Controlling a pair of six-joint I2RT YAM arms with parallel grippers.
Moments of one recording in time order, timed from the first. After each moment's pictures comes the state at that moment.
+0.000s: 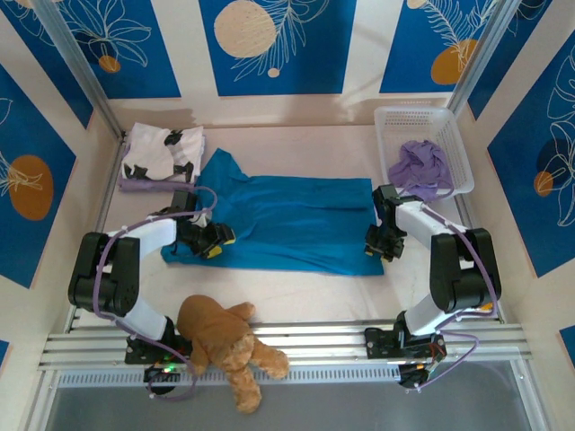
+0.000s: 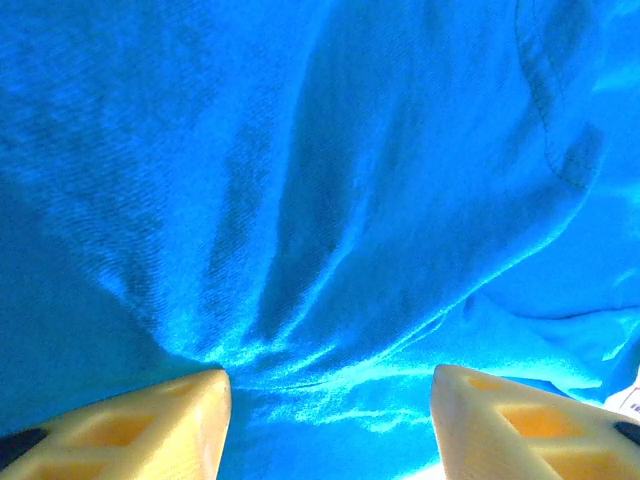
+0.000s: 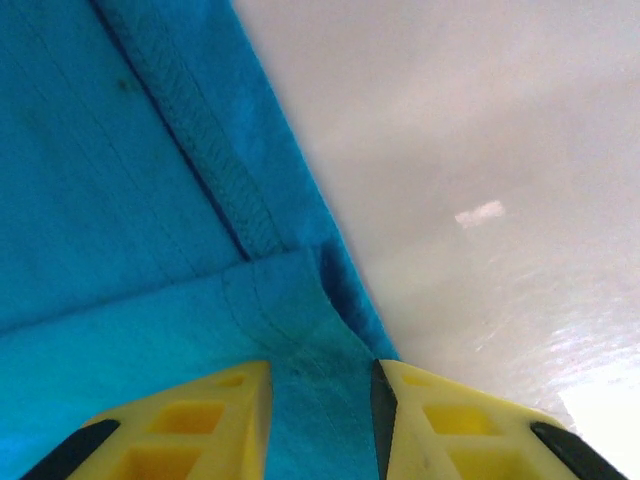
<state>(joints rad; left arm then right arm) -0.17 1.58 0.77 -0.42 0.54 -0.63 0.14 1.56 0.89 -0.88 -0.02 0.60</state>
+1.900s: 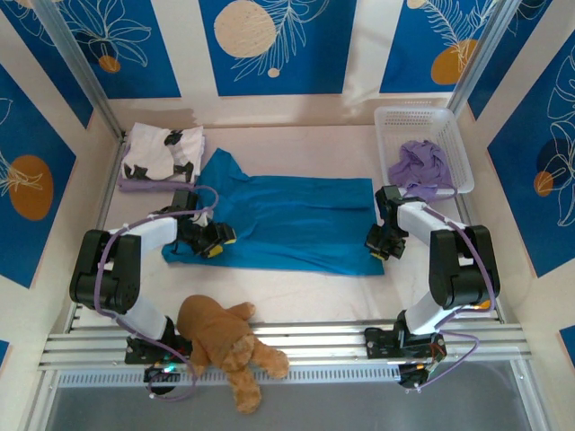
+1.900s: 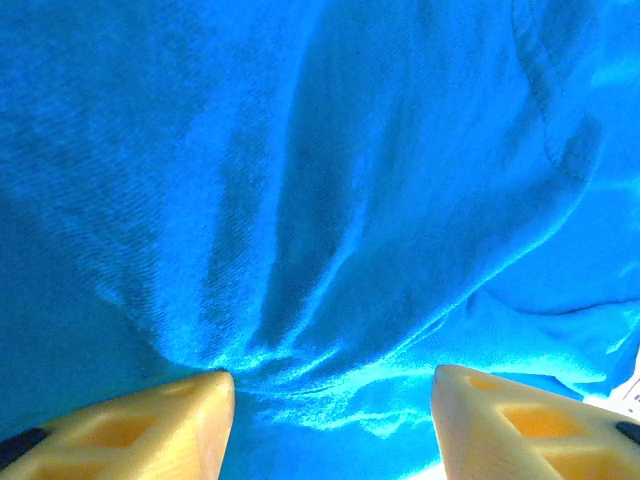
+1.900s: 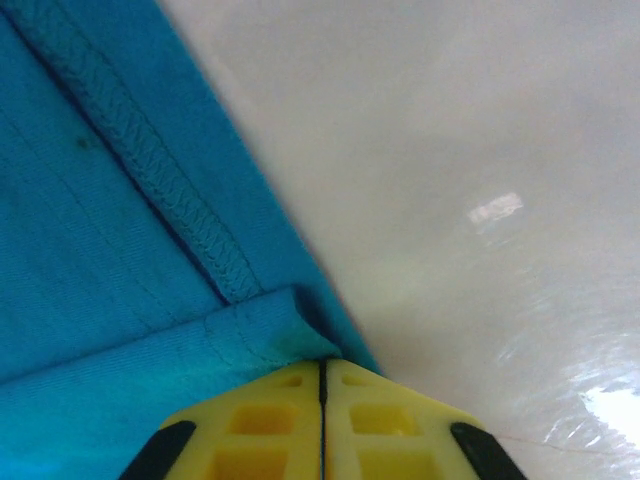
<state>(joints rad) -0.17 1.60 0.77 -0.42 0.55 -0.60 0.11 1.58 0.87 -0.84 -0.04 0.63</state>
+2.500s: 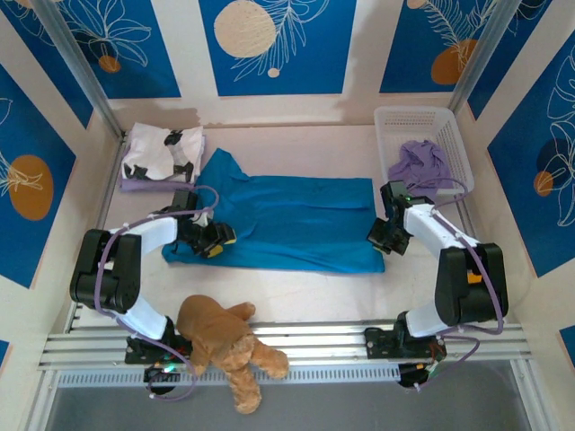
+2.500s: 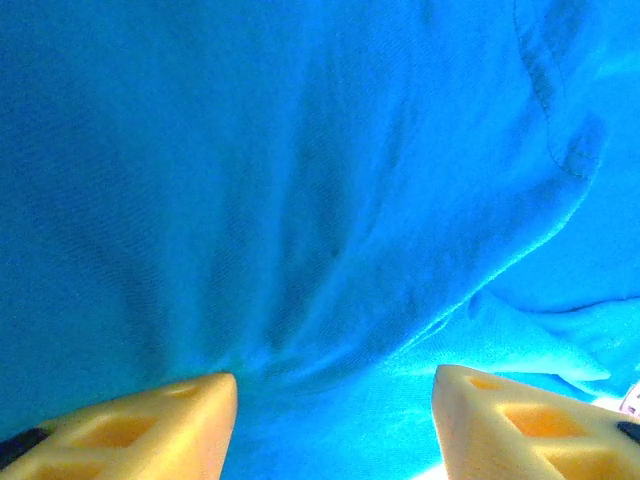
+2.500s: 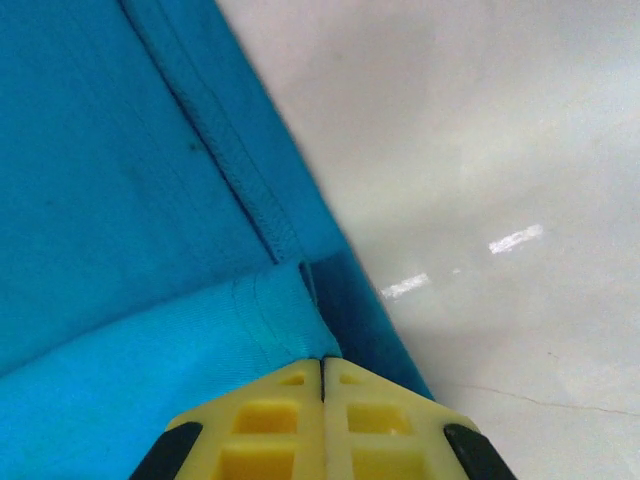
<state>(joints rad) -0.17 1.60 0.77 -0.42 0.55 -0.59 0.10 1.45 0.88 -0.86 -0.04 0.64</state>
